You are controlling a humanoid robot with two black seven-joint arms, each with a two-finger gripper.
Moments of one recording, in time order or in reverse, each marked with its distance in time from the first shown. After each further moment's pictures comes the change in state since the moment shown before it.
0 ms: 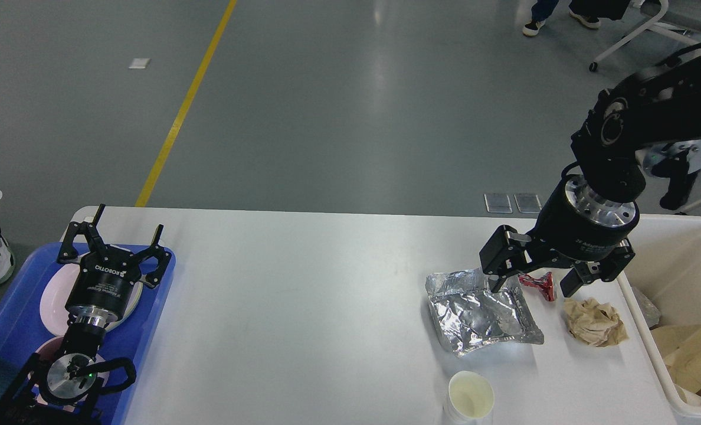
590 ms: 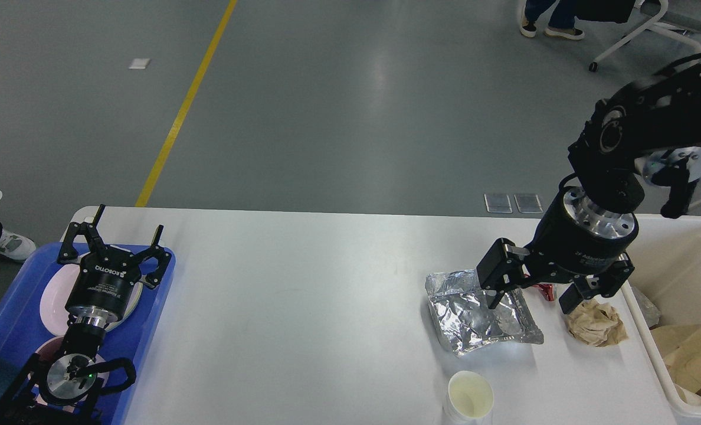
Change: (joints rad) left arm 0.001 0.000 0.000 0.000 0.000 -0.001 0.001; right arm -0.009 0.006 0.018 0.059 0.013 0.028 0.005
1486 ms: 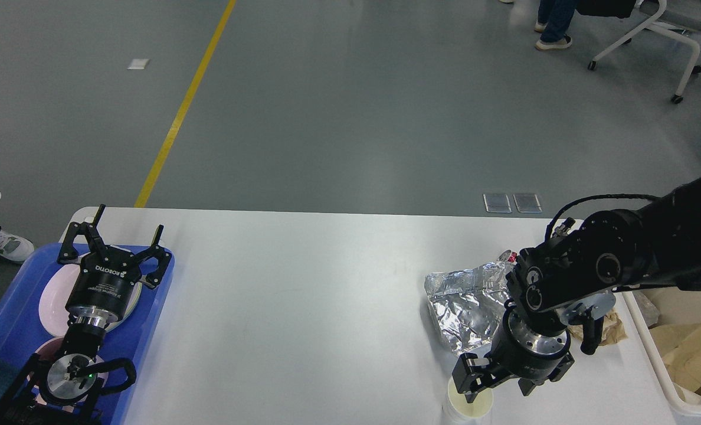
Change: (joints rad) left arm 0.000 0.000 0.000 0.000 0.000 0.000 0.000; right arm -0.473 0.069 0.165 0.003 -0.218 -0.400 -0.059
